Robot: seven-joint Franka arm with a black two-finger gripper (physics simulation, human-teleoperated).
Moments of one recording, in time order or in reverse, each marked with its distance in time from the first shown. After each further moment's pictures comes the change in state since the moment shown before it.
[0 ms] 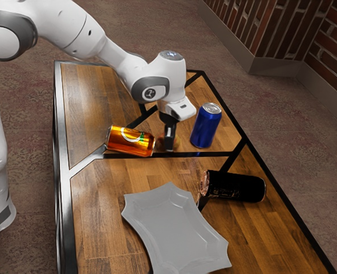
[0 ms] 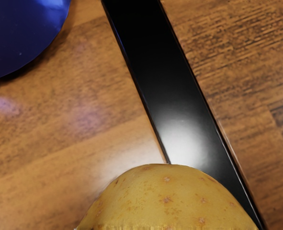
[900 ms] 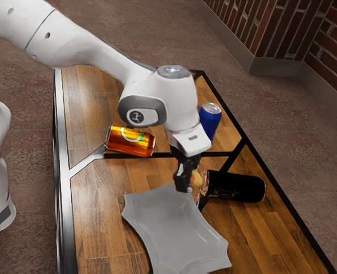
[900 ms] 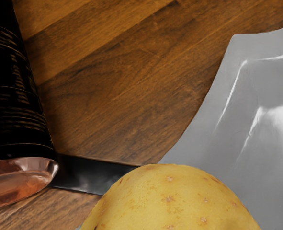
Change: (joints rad) arm -0.413 -0.158 -0.089 -0.001 0.050 0.015 -0.280
